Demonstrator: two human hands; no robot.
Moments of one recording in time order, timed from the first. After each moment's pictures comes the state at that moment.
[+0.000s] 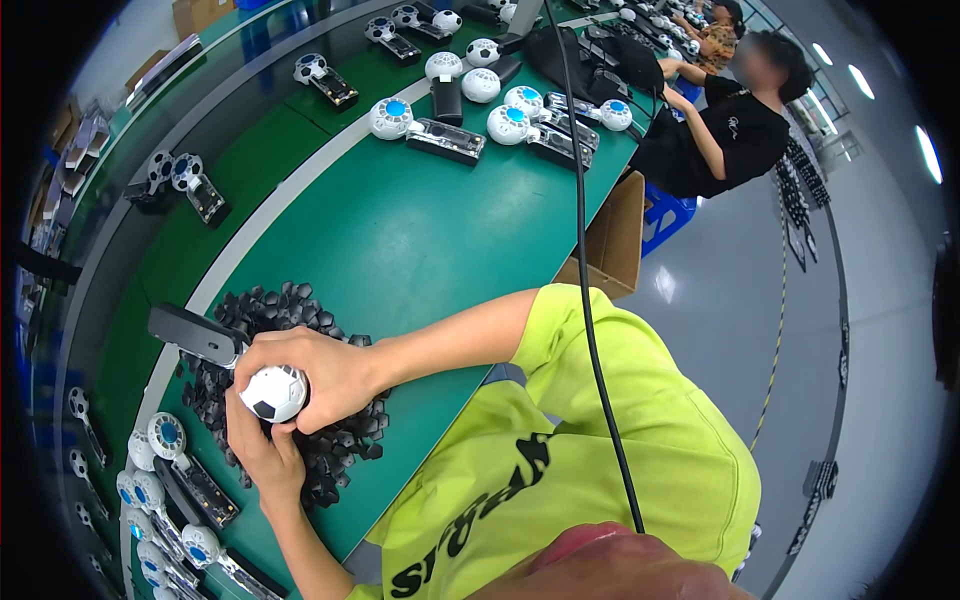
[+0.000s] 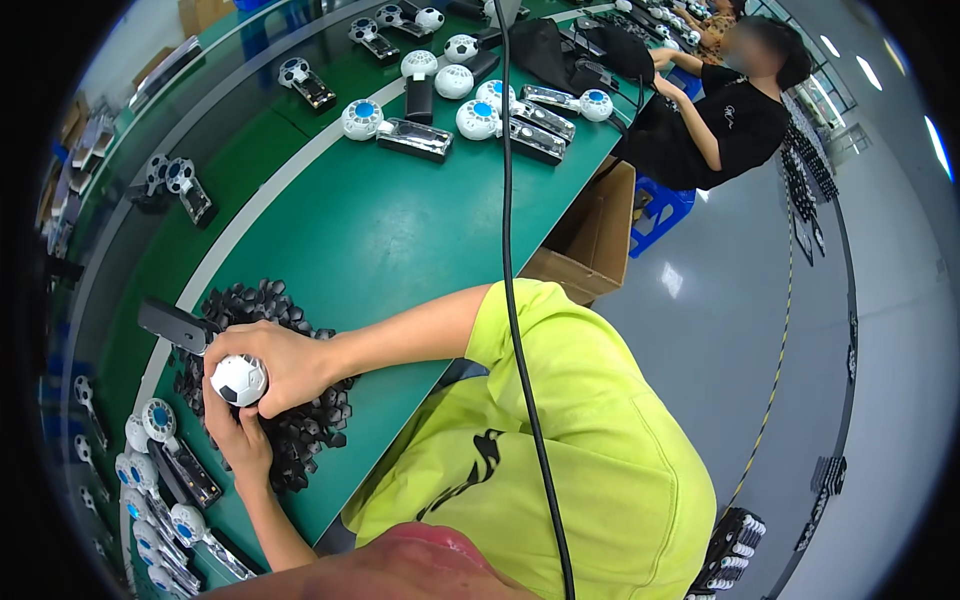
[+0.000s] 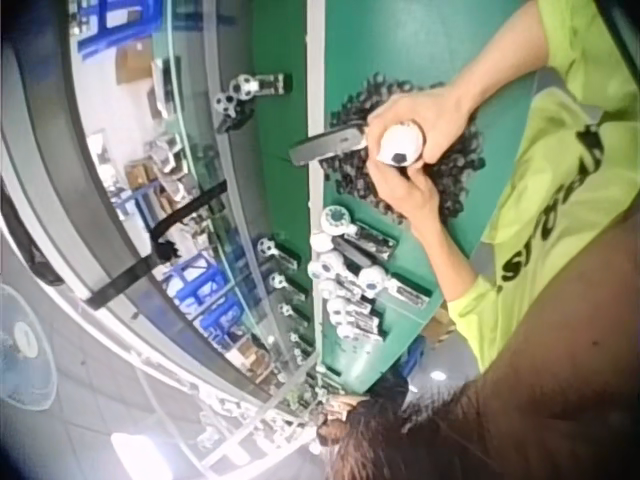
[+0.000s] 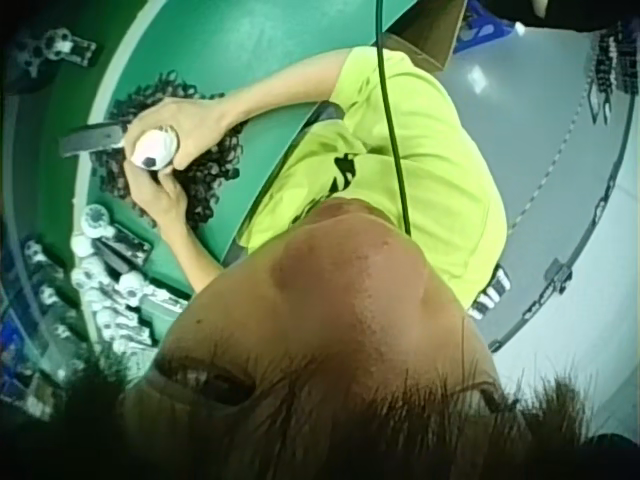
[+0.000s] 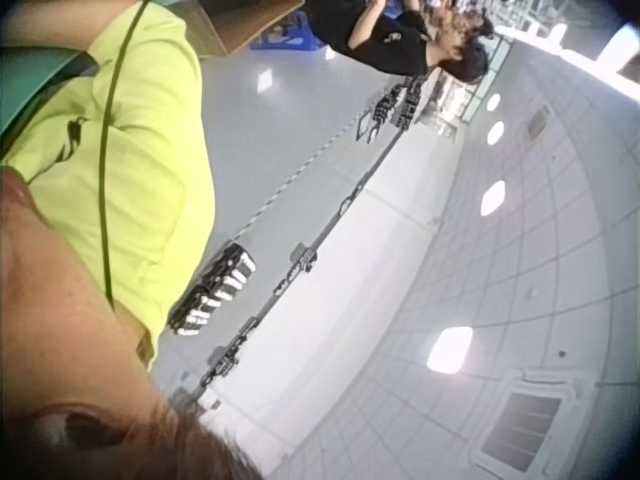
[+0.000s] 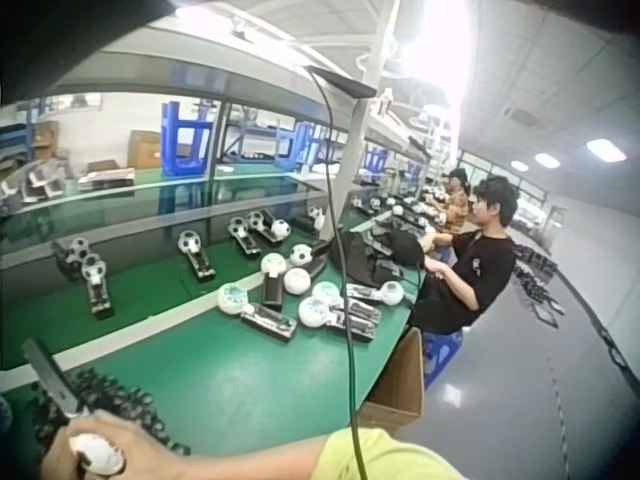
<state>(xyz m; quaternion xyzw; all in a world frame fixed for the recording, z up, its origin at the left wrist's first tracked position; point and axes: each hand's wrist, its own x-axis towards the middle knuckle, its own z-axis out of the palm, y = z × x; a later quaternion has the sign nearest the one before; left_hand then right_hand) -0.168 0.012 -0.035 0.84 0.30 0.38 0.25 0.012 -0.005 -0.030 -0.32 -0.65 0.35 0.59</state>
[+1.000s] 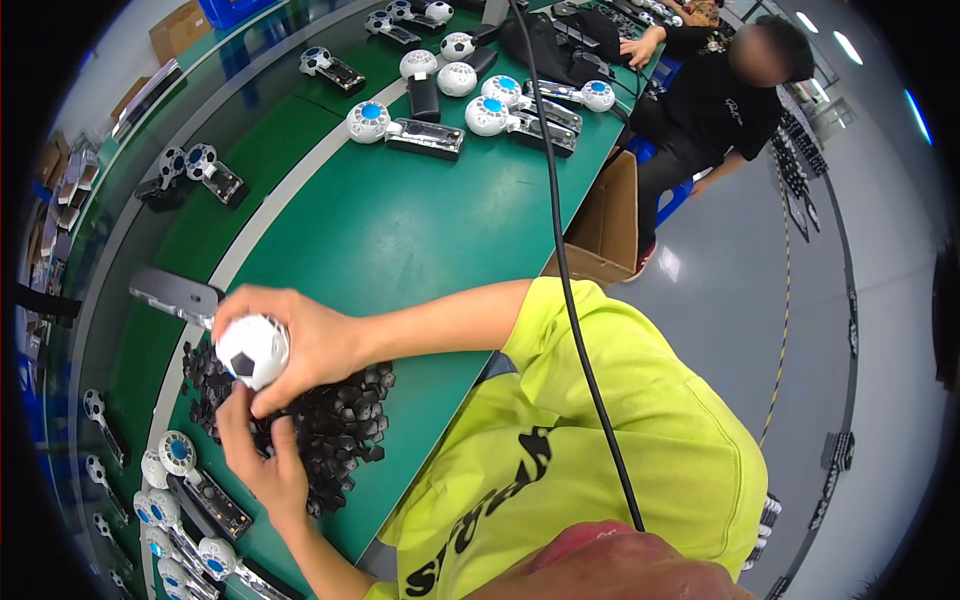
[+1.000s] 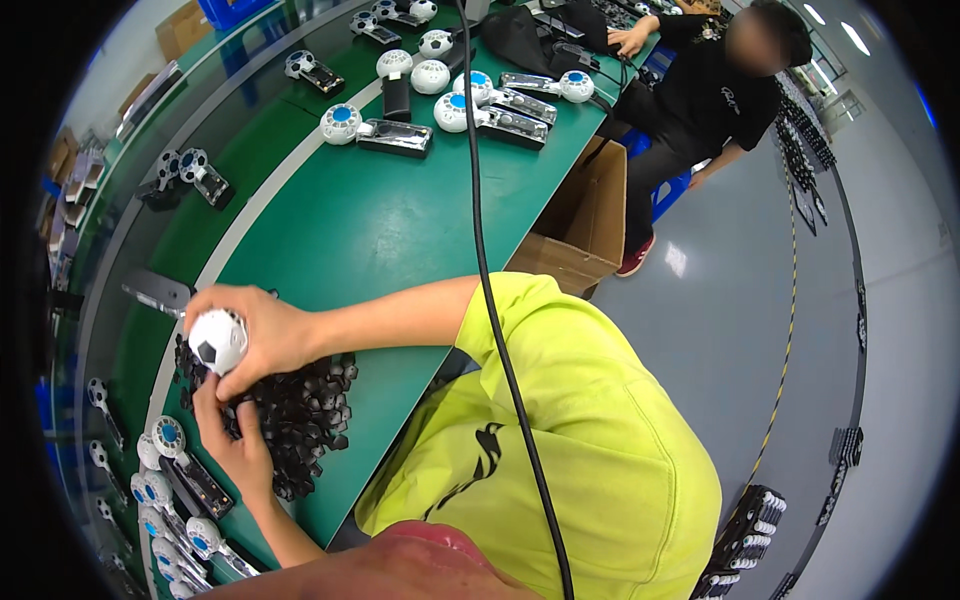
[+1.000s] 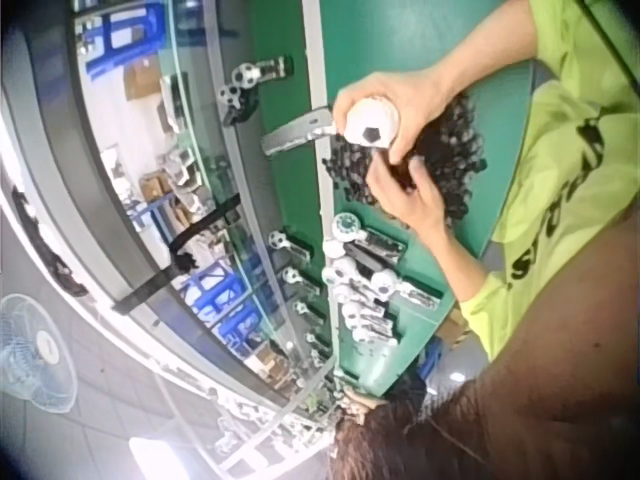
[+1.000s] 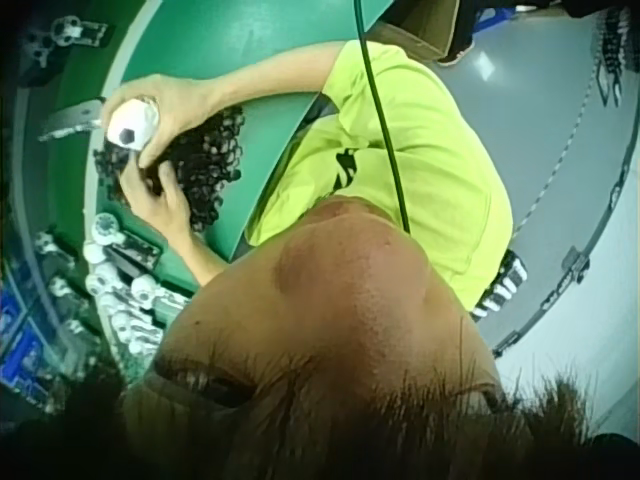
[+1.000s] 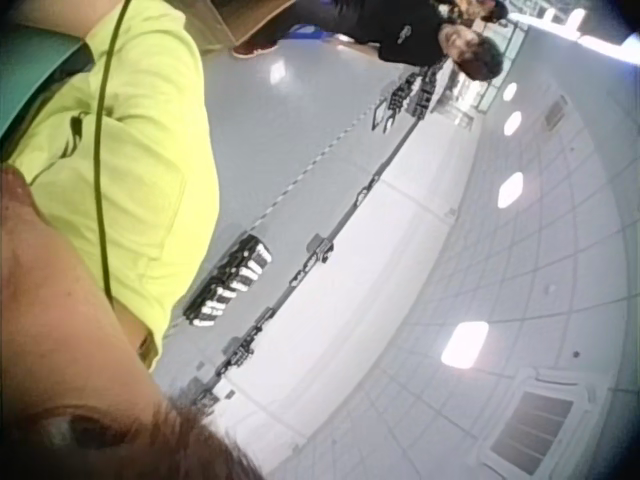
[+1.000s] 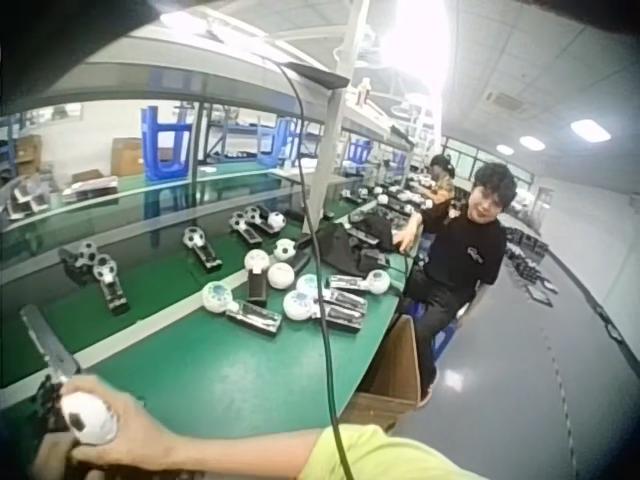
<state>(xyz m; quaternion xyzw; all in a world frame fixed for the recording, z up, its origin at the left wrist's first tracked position) -0.207 0.013 -0.043 0.84 0.32 0.39 0.18 -0.015 0.021 -0.033 -0.26 -0.59 0.37 0.67</state>
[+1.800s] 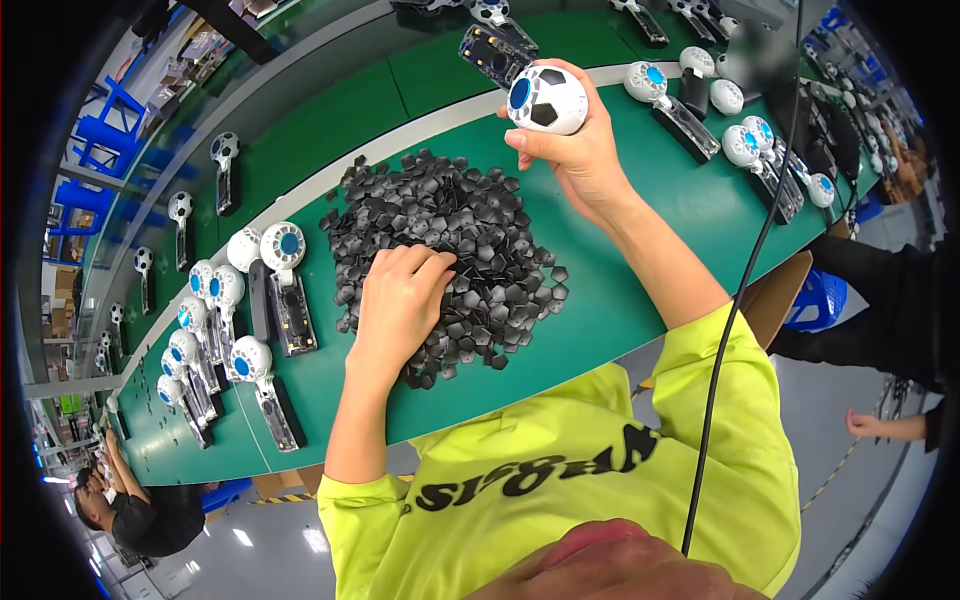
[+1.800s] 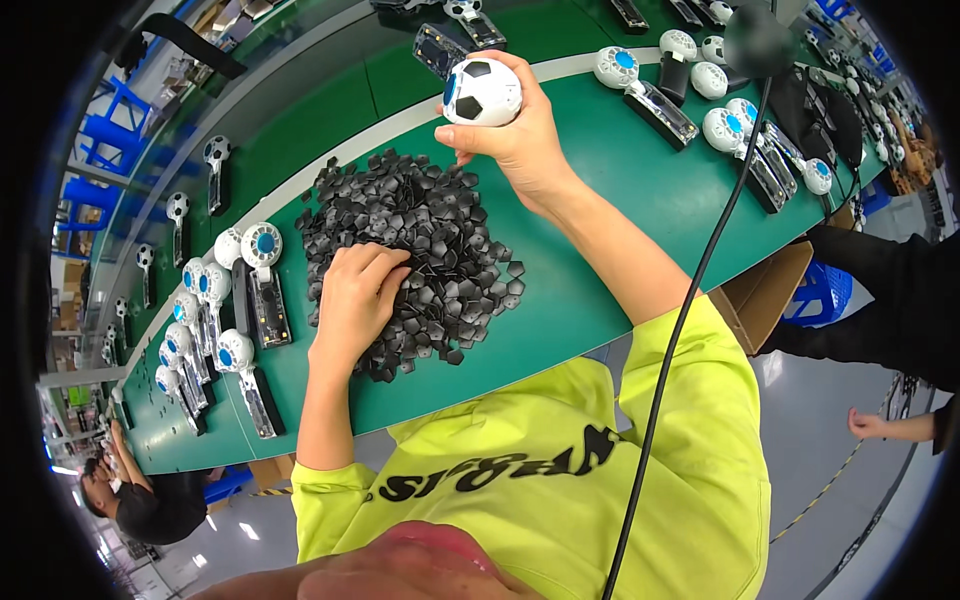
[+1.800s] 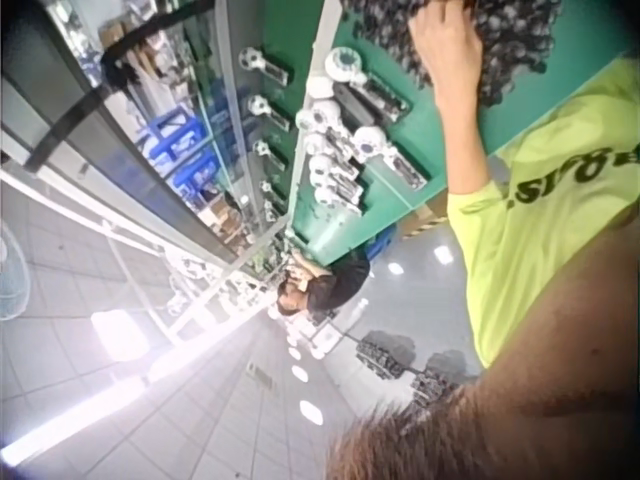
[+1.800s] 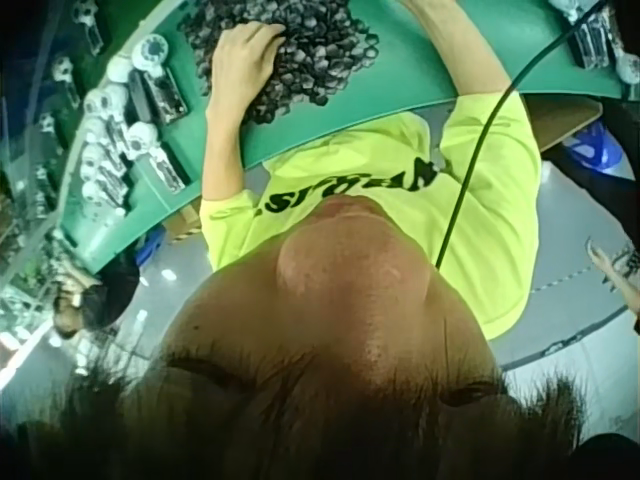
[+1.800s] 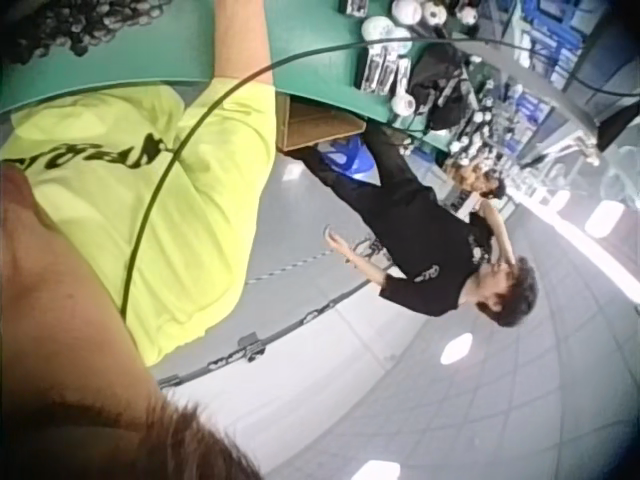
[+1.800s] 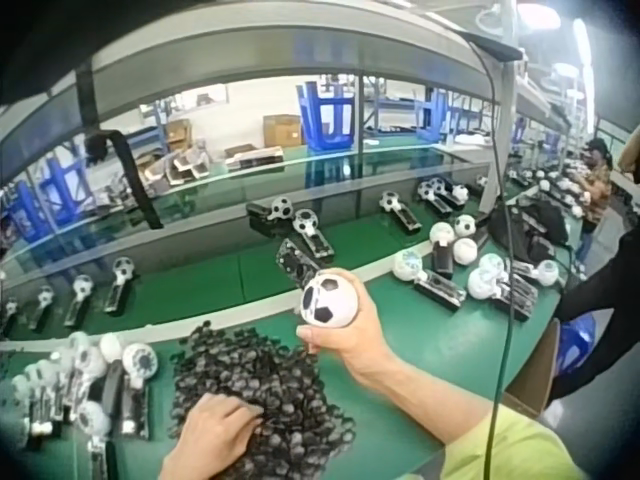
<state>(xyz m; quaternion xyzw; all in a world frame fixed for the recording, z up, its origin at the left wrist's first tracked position) -0.230 0.025 -0.053 0.91 0.31 0.28 0.06 0.017 0.048 -0.011 -0.34 -0.45 0.45 0.69</state>
